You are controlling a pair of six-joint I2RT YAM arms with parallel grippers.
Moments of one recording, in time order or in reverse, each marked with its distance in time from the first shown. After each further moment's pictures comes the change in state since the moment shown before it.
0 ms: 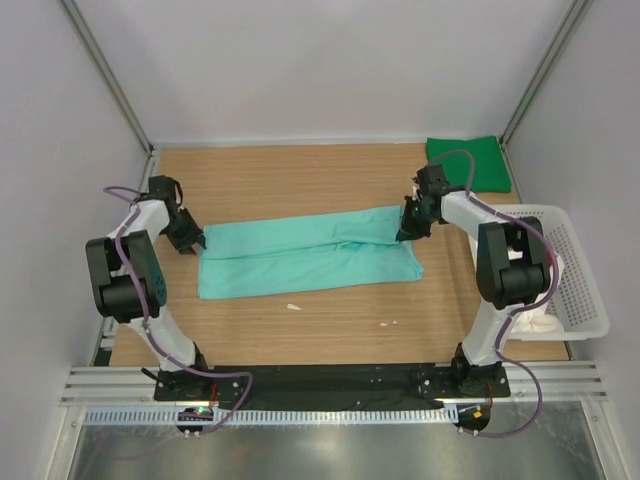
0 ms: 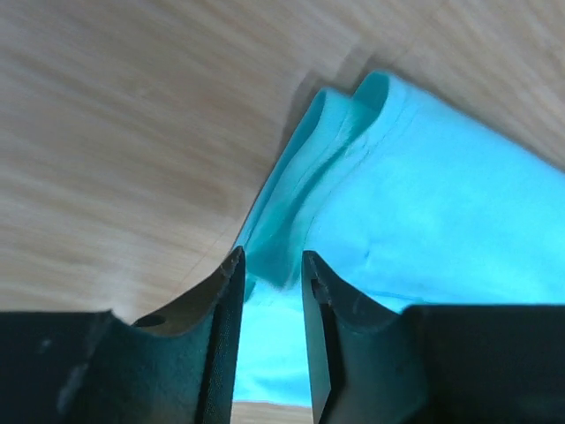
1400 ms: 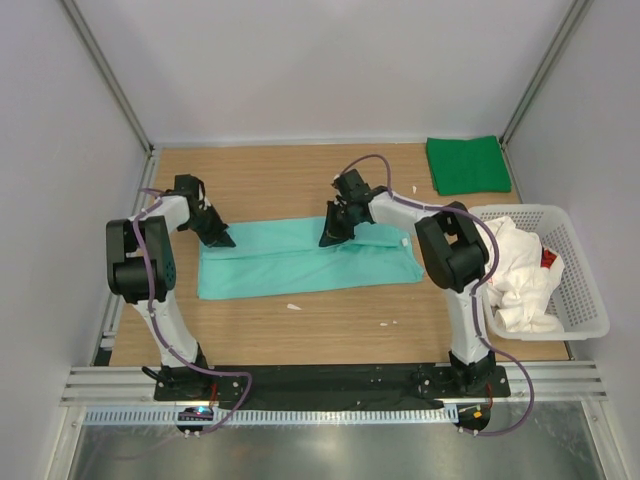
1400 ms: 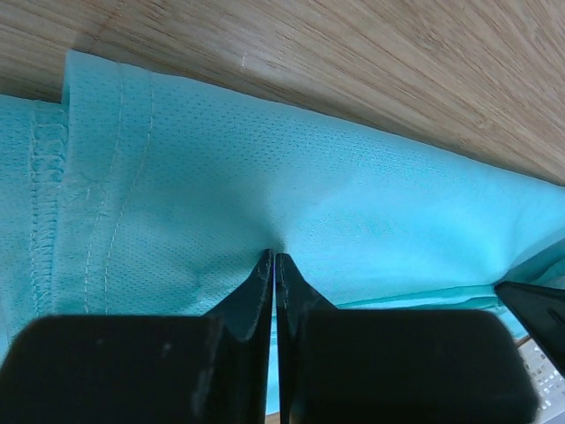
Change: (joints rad) left arm -0.108 0.127 0.032 0.070 0.240 -0.108; right arm 0.393 0.311 0.326 0.092 -0.153 0.234
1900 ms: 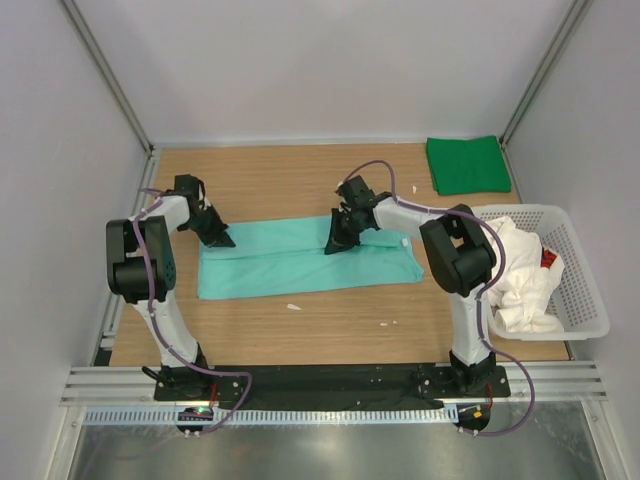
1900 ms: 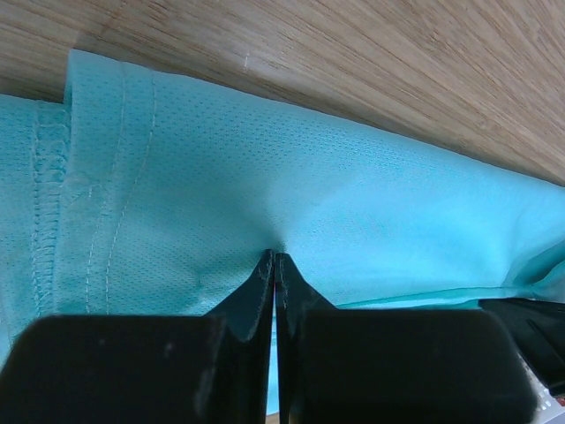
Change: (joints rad) left arm 0.001 0.002 0.000 -0.001 -0.003 0.000; right arm -0.002 -0.069 -0.112 0.011 0.000 -0.026
